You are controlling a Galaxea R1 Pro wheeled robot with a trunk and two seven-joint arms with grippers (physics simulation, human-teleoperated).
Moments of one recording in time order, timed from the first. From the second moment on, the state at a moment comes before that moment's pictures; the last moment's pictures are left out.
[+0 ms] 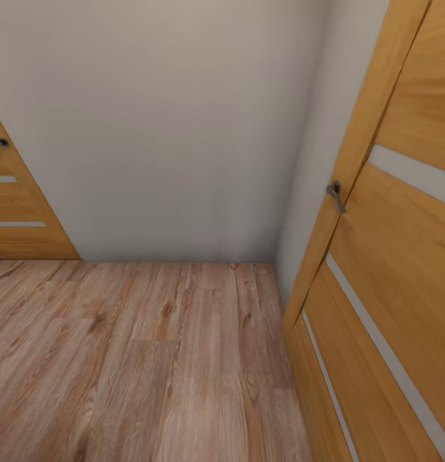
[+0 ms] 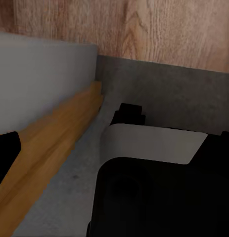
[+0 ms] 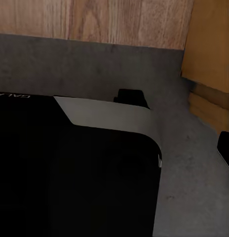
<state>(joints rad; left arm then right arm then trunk) -0.42 -0.04 0.01 0.00 0.10 0.07 0.21 -0.32 0.07 0.59 0.03 -0.50 -0.08 -0.09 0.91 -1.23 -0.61</state>
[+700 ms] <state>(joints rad) -0.42 -0.03 0.01 0.00 0.10 0.07 0.22 -0.32 0.07 0.59 0.03 -0.50 -0.08 -0.09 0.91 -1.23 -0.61</state>
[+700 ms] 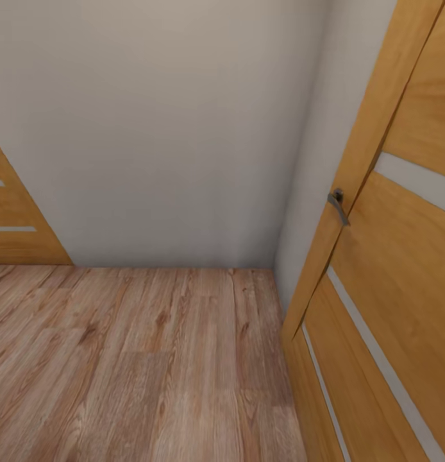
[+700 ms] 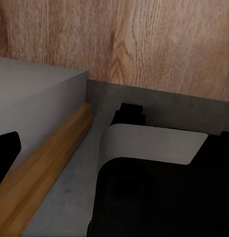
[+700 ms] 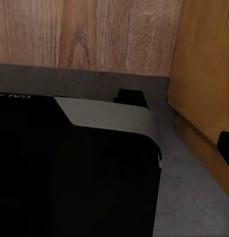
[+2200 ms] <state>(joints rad) -0.42 -0.03 0.01 0.00 0.10 0.07 0.22 -0.32 0.07 0.59 0.03 -0.50 -0.08 -0.09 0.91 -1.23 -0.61</state>
